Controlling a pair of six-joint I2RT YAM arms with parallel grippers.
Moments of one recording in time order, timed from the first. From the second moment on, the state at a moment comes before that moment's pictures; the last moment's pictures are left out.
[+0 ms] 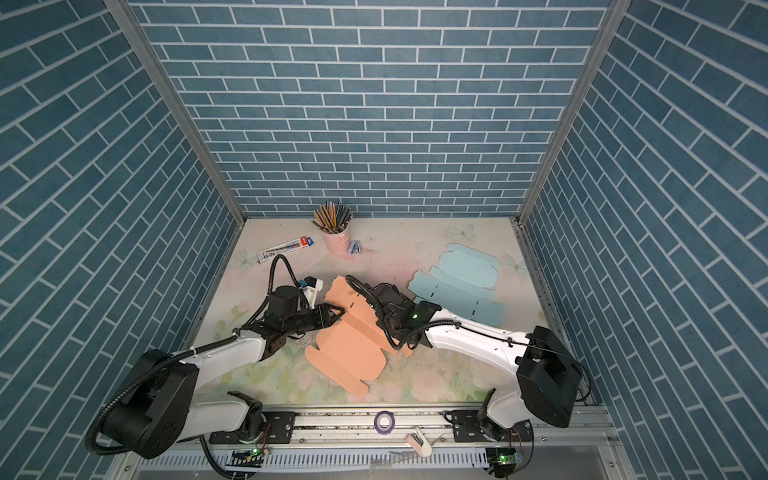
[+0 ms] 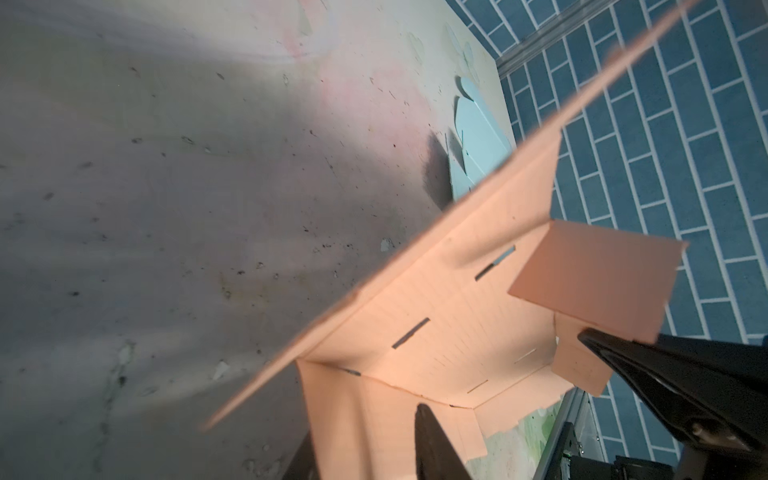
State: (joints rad) left arm -0.41 1.30 0.43 0.25 0.49 -0.65; right arm 1.03 1.45 1.00 -0.48 0.39 -0.14
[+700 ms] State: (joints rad) left arm -0.49 1.28 0.43 0.25 0.43 -0.63; right arm 1.05 1.46 1.00 -0.45 0.41 -0.19
